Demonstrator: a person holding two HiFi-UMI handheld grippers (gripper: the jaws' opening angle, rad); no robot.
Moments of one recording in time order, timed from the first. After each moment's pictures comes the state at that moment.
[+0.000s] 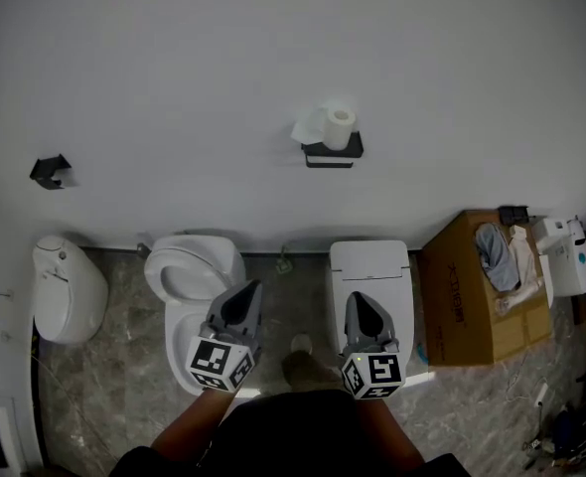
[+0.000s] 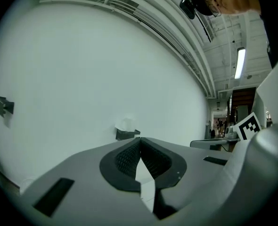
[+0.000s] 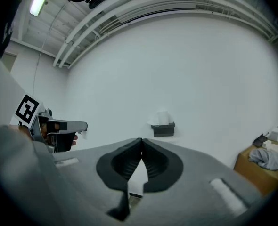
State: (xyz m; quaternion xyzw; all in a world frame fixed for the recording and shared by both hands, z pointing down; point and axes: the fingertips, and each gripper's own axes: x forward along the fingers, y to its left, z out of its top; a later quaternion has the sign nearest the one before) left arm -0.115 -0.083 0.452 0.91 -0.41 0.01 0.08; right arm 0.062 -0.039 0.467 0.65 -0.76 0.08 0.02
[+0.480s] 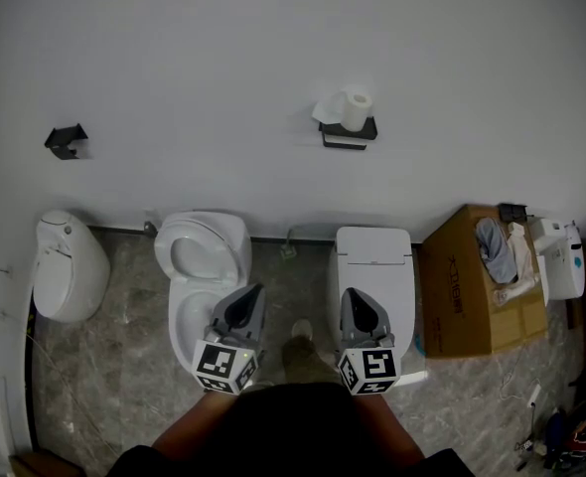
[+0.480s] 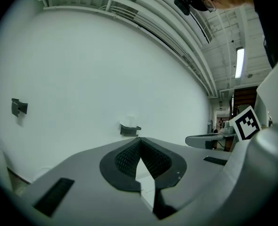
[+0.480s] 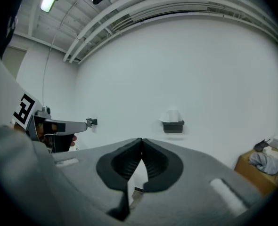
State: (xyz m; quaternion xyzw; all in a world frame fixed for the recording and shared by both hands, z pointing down) left arm -0.172 0.010 0.470 0.90 -0.43 0.01 0.08; right arm -0.006 0.032 0.473 0.62 -0.78 0.06 0.05
